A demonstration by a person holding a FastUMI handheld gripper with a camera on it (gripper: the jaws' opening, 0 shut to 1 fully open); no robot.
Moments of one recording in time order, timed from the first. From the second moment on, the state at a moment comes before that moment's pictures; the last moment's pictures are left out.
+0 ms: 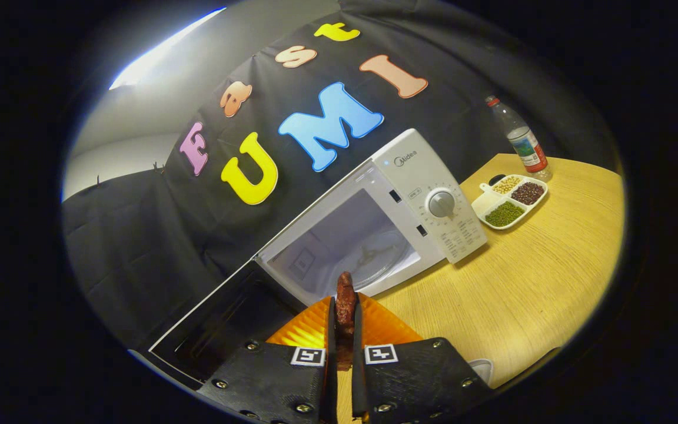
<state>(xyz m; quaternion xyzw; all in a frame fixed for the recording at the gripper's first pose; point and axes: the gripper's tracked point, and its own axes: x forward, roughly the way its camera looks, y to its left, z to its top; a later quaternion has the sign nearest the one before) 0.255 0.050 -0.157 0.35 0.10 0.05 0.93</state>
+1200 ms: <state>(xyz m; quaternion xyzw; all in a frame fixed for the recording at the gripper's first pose) 0.501 0.097 -0.195 0.39 0.09 -0.02 0.92</state>
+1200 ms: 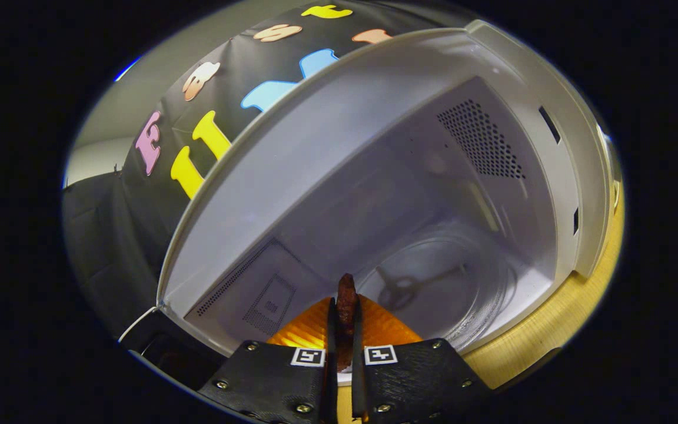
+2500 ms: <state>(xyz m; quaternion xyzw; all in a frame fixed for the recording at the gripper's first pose) 0.297 0.154 -0.089 0.18 0.07 0.14 0.97</state>
